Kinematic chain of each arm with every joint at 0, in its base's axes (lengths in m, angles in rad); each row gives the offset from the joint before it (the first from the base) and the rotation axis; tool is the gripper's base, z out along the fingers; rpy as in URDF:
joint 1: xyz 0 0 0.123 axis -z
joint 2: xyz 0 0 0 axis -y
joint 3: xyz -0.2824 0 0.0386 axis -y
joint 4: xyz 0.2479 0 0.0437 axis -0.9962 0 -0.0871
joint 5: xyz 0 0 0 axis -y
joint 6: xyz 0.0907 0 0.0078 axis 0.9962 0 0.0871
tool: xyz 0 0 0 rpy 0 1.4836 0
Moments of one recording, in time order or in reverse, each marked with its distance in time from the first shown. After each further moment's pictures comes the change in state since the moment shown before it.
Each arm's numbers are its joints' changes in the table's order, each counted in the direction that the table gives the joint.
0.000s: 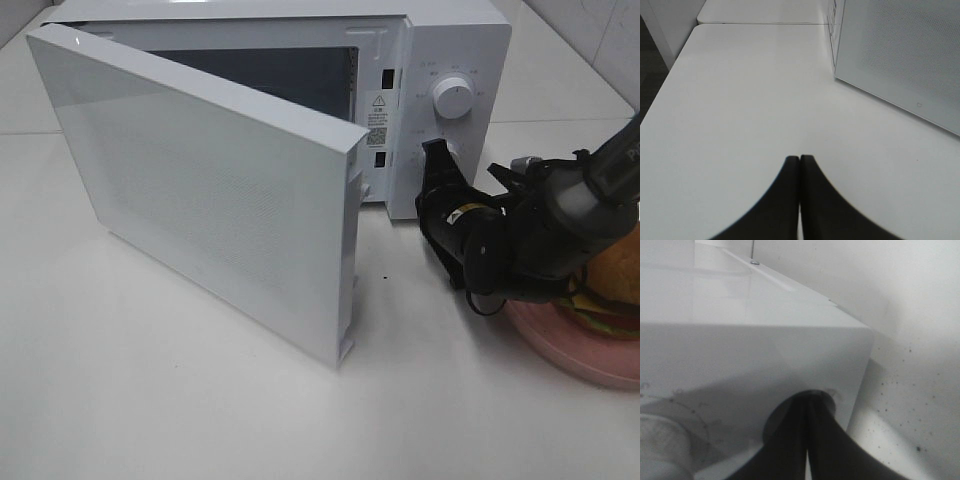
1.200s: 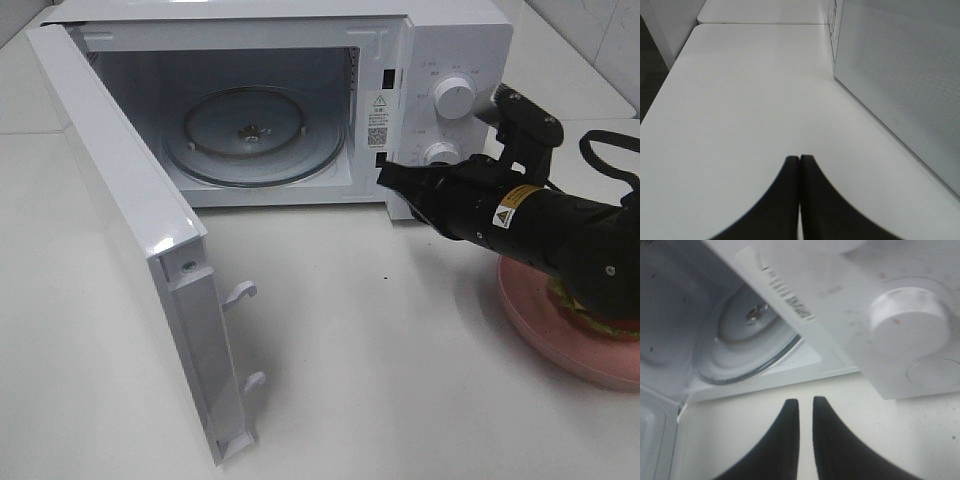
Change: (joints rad) left arm 0.000 0.000 0.000 0.000 0.000 0.000; right arm 0.025 0.351 -0.266 0.563 -0.053 -0.572
